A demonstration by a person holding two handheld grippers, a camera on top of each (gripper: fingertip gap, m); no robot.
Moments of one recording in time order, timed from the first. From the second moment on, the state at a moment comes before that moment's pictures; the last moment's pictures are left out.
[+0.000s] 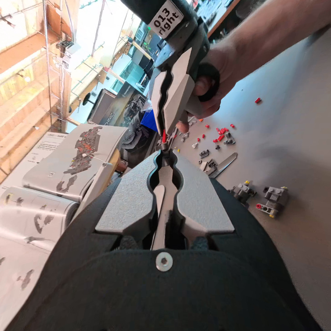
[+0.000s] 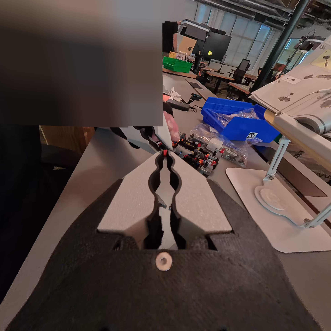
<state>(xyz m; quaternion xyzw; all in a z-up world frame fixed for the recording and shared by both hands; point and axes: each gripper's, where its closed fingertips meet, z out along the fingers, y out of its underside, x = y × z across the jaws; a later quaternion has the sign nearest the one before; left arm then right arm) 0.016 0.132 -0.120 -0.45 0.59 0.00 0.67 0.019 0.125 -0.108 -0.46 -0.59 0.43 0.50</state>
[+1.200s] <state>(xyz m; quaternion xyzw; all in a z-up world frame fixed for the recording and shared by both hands) 0.017 0.141 -0.118 -0.39 0.61 0.17 0.67 0.019 0.135 -0.110 -0.49 -0.56 0.46 0.48</state>
